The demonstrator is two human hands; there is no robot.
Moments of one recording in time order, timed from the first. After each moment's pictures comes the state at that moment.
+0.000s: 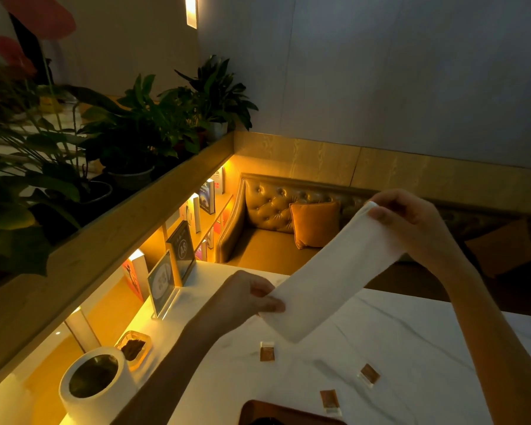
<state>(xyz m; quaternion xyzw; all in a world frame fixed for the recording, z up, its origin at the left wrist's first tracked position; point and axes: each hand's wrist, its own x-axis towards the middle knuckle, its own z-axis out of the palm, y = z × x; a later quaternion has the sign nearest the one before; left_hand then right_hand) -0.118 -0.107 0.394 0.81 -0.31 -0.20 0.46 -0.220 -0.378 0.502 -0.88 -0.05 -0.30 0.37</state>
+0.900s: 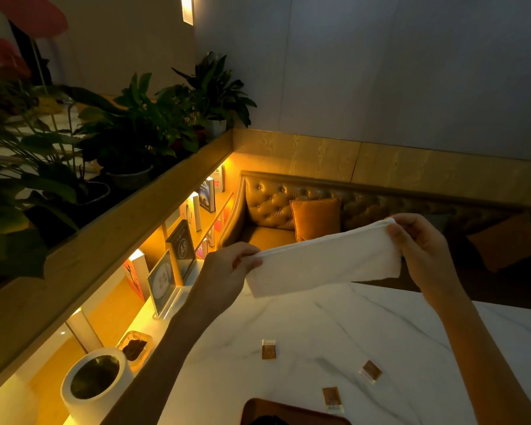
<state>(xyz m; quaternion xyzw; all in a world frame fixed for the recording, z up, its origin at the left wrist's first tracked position) -0.108 -0.100 0.412 0.81 -0.31 0.05 0.50 -0.234 -0.396 0.446 -0.81 0.03 -0.37 0.46</state>
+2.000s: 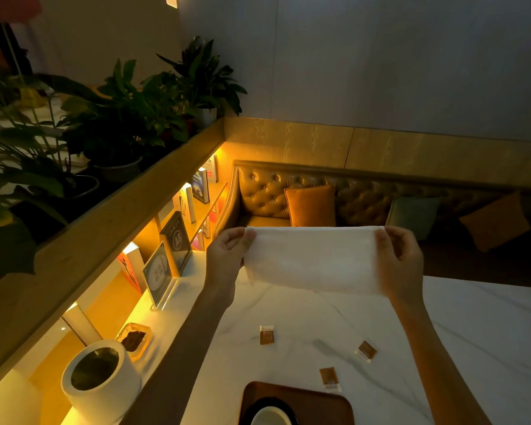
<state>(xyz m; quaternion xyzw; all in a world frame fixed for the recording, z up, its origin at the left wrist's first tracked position) -0.087 -0.139 0.375 0.64 -0.09 -0.06 0.76 -0.227 -0.383 0.381 -0.74 0.23 -0.45 0.45</state>
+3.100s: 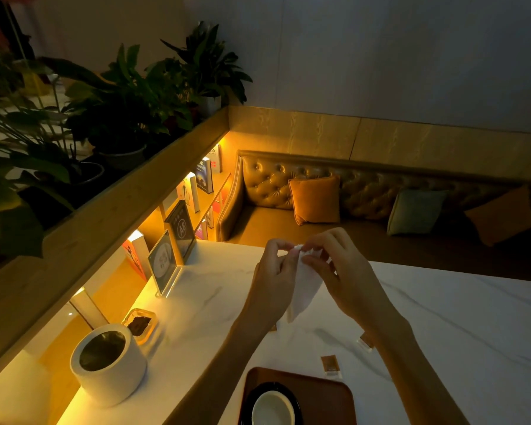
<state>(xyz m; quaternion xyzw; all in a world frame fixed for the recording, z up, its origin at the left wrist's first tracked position) -0.177 -0.154 0.392 0.76 -0.22 -0.09 0.61 -0.229 -0.289 0.395 -0.91 -0.01 -0.31 0.26</state>
